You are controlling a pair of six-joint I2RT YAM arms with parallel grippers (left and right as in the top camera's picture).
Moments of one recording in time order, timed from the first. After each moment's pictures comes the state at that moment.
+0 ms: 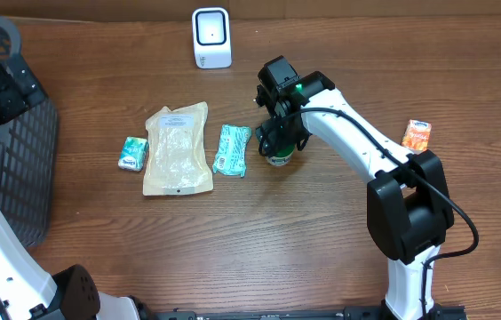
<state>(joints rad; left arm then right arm) 0.42 1.66 2.27 -1.57 0.09 -0.18 0.50 2.09 1.71 -1.02 0.01 -0.01</state>
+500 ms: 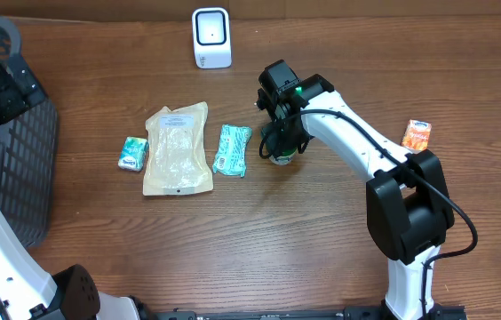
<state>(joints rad) 0.42 1.66 2.27 -1.57 0.09 -0.18 0.50 2.09 1.68 -1.01 0.01 -0.01</state>
